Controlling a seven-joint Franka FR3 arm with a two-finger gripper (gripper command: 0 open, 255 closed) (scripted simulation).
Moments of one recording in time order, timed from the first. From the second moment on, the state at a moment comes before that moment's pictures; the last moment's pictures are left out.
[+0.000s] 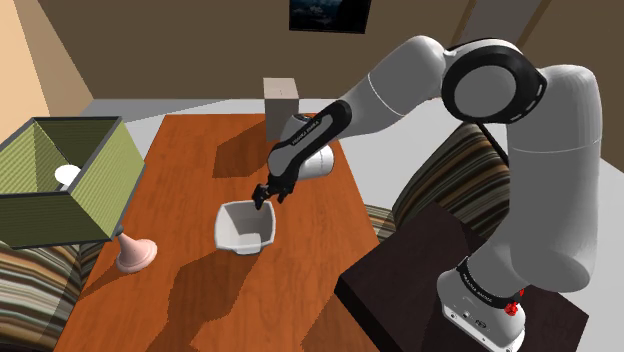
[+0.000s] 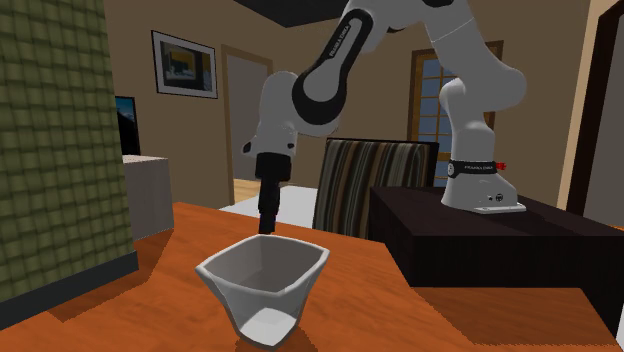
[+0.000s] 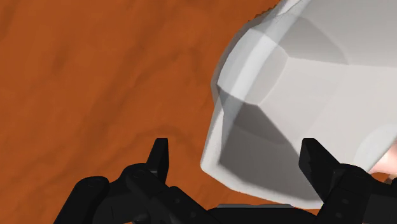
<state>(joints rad) 0.24 0.58 0.21 -2.03 0.47 2.77 -0.06</state>
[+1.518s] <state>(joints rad) 0.25 0.55 0.20 -2.04 0.47 2.75 -0.05</state>
